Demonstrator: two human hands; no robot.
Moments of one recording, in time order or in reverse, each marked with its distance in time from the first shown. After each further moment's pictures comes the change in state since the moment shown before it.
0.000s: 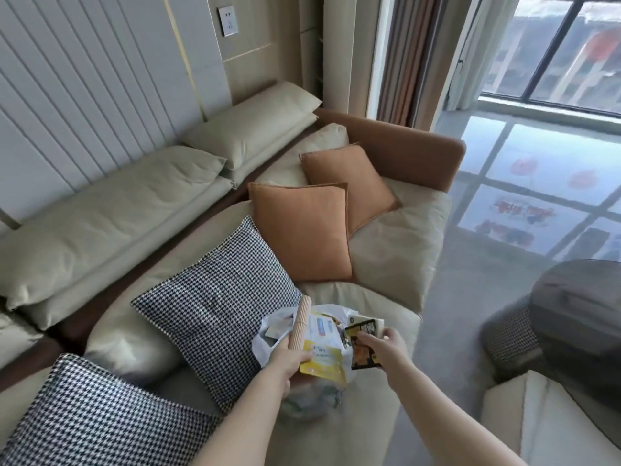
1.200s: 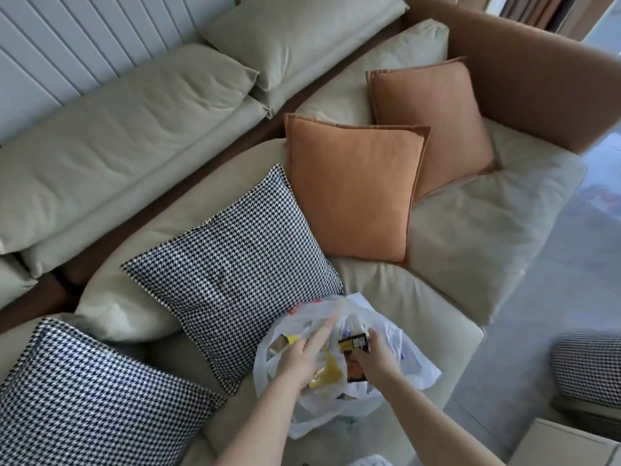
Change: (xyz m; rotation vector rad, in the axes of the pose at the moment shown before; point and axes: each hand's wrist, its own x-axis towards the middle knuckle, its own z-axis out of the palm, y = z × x) left_hand 0.153 -0.009 -0.006 0.499 0.212 -0.243; right_hand 0.155 0.013 0.100 -0.693 -0.363 0.037
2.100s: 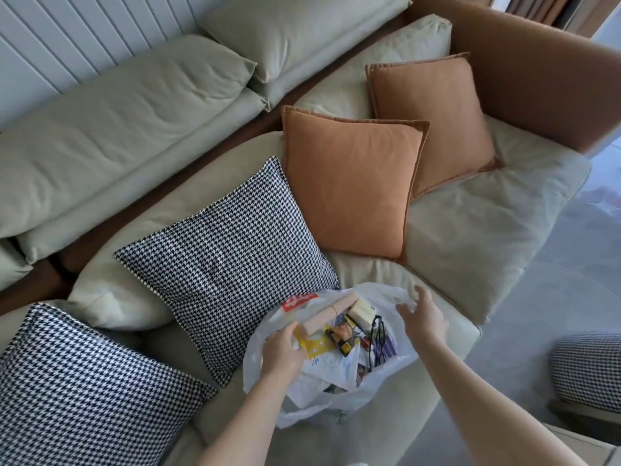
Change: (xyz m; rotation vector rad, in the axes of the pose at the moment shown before) left_hand 0.000 -0.008 0.006 0.184 0.198 0.114; right_hand 0.031 0.007 -0.090 -0.202 0.401 -0.082
